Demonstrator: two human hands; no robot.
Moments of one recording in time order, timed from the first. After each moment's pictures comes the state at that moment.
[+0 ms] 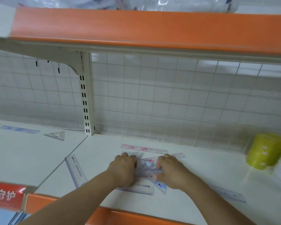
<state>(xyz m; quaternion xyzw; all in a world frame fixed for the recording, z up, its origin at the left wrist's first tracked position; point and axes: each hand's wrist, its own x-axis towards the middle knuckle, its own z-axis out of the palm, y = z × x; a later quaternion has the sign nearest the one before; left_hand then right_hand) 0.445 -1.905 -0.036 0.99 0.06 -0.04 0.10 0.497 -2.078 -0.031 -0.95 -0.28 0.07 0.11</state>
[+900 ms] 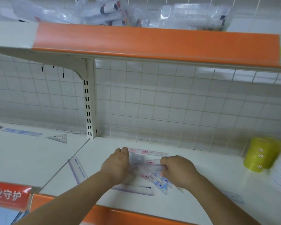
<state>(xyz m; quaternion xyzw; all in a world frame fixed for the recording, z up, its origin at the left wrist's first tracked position) 0.435 -1.888 -0.026 0.98 0.10 0.05 0.15 0.488 -2.087 -0.014 -0.96 -0.27 -0.02 0.03</state>
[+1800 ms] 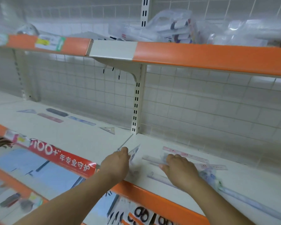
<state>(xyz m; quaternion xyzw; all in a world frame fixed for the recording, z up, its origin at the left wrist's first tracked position) 0.332 -1.798 -0.025 0.96 0.23 0.10 0.10 0.432 -1.978 -0.017 -0.95 -0.31 -0.02 0.04</state>
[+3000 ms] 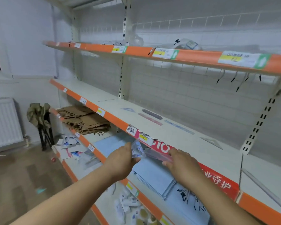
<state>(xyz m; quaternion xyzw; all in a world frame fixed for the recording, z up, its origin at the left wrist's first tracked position) 0.056 -1.498 -0.028 0.91 0.35 0.12 0.16 0.213 -1.632 -0.020 -0.87 -0.48 -0.03 0.09</state>
